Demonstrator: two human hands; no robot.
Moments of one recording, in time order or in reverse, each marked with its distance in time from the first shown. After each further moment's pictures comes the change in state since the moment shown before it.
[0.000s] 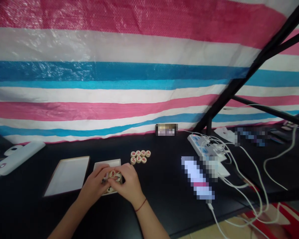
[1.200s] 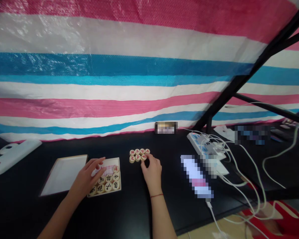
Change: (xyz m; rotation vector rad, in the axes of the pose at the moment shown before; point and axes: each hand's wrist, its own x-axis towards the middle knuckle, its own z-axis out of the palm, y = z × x) left_hand 0.001 -0.027 -0.009 0.035 -0.009 -0.172; right_hand -0.012 0.083 -0.050 -0.470 0.230 0.447
